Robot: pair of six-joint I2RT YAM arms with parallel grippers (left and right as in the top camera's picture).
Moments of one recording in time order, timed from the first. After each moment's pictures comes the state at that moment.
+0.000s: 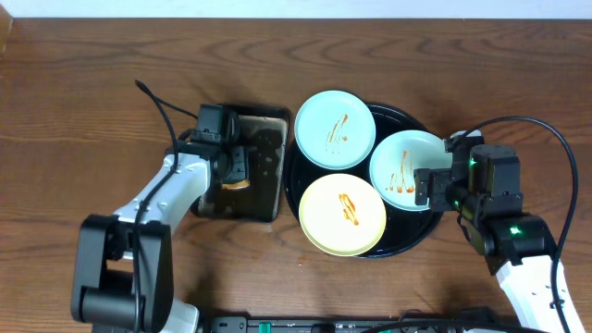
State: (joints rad) left arm -0.16 1.67 0.94 -0.49 -0.03 -0.23; right arm 0.13 1.00 0.75 -0.59 -0.02 0.09
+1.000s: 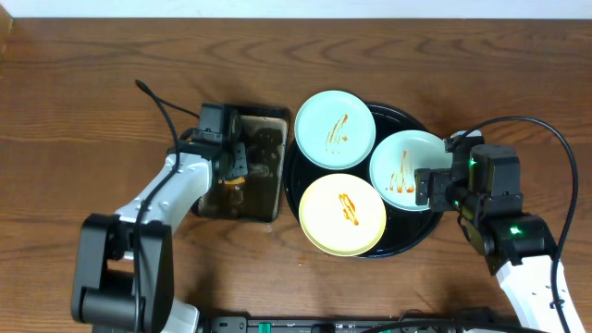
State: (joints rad) left arm -0.17 1.67 0.94 -0.45 -0.03 -0.28; right arm 0.13 1.00 0.75 -0.60 -0.02 0.09
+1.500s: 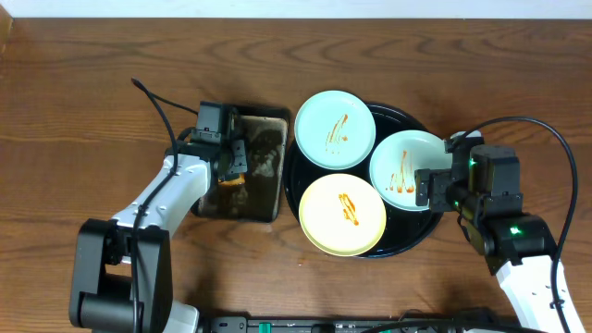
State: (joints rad) left arm -0.17 1.65 0.94 -0.42 -0.03 -0.28; right arm 0.13 1.00 0.75 -0.60 -0.02 0.09
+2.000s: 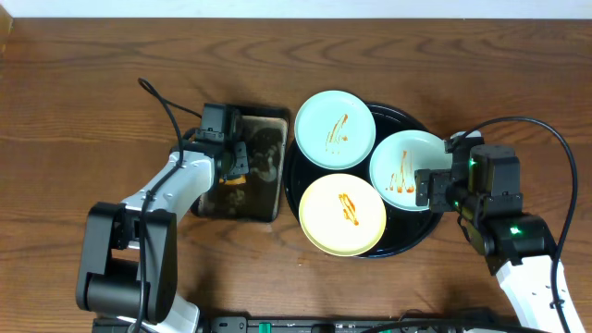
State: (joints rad) left arm -0.17 1.72 0.94 -0.39 -0.04 -0.27; right arm 0.13 1.00 0.75 -0.60 -0.02 0.09
